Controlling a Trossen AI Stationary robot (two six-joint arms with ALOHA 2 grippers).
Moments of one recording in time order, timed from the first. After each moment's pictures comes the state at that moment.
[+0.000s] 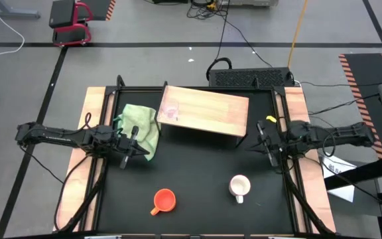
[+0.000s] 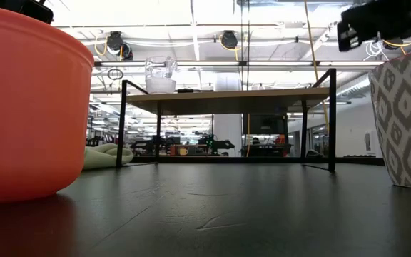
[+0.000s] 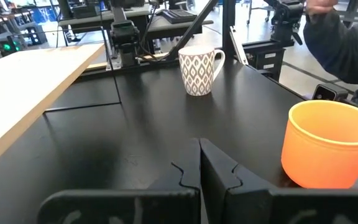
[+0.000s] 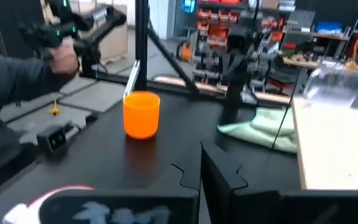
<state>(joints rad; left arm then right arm) -0.05 0.41 0.12 0.11 0.21 0.12 0.08 0.37 0.29 -0.02 -0.18 -0.08</state>
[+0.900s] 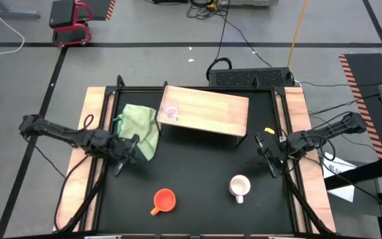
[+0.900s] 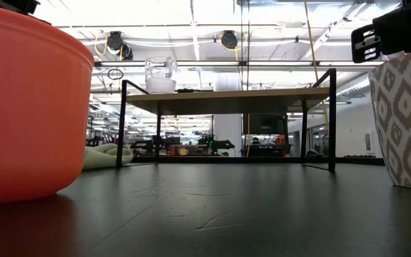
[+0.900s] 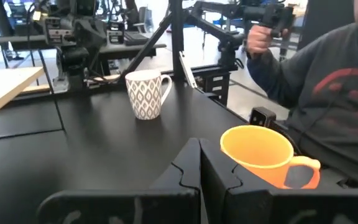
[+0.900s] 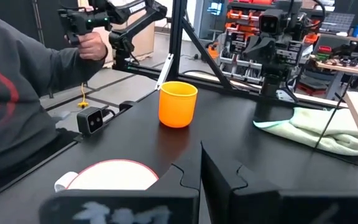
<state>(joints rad) -0.23 0.43 0.12 0.20 0.22 0.03 0.35 0.33 0.14 0.08 -0.02 -0.08</state>
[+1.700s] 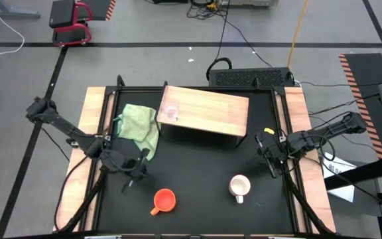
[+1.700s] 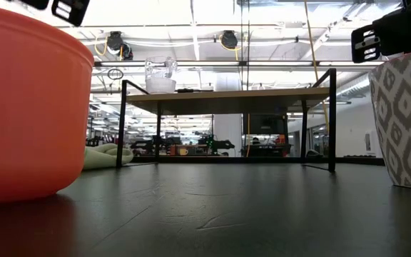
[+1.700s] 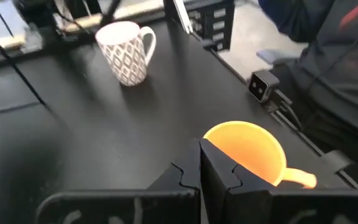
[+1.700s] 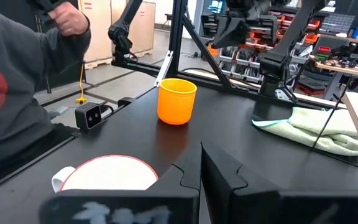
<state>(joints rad) -0.55 1.00 0.63 -0.09 -0.13 0.00 0.35 0.33 0.14 0.07 -0.02 -0.10</state>
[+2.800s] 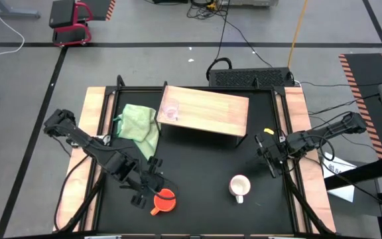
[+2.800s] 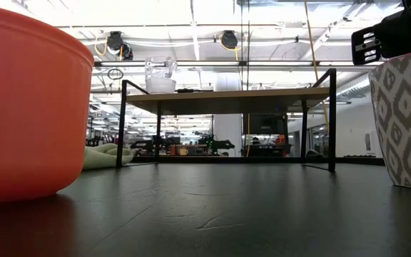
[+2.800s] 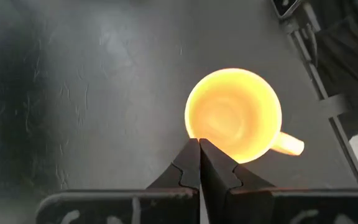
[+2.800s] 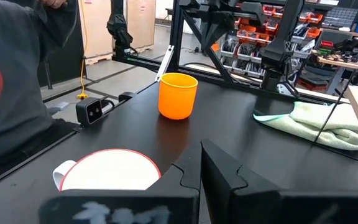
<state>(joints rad) -0.56 1.51 1.32 -0.89 -0.10 -0.19 0.35 0.33 0.14 0.05 -0.02 -0.09</state>
